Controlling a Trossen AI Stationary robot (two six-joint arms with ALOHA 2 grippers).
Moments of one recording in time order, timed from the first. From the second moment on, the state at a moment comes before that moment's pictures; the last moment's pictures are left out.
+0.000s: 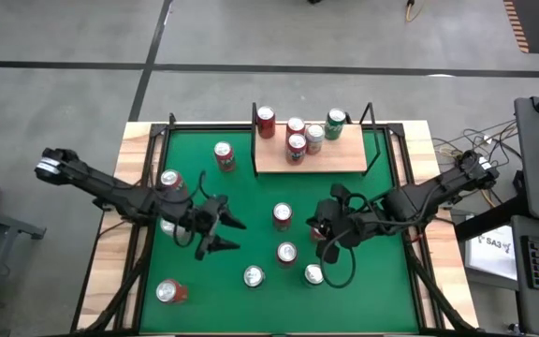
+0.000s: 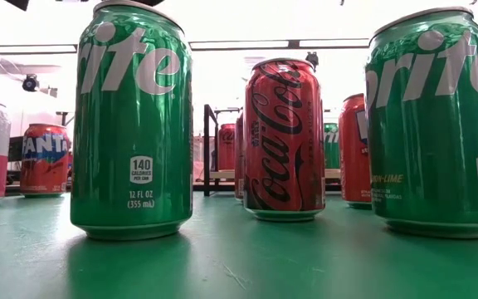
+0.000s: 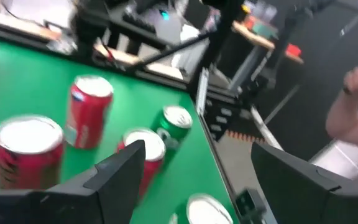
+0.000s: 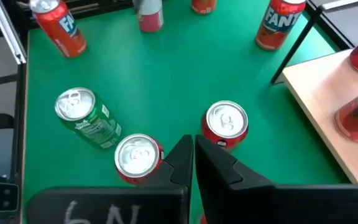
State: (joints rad) left arm -0.32 1.07 0.63 0.26 -0.01 -0.44; right arm 0.44 1.46 1.47 -0.85 0.46 0.56
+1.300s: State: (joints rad) left arm -0.60 1.51 0.94 -0.15 -0.28 -0.33; right arm 0.51 1.46 1.45 -0.83 0.45 0.56
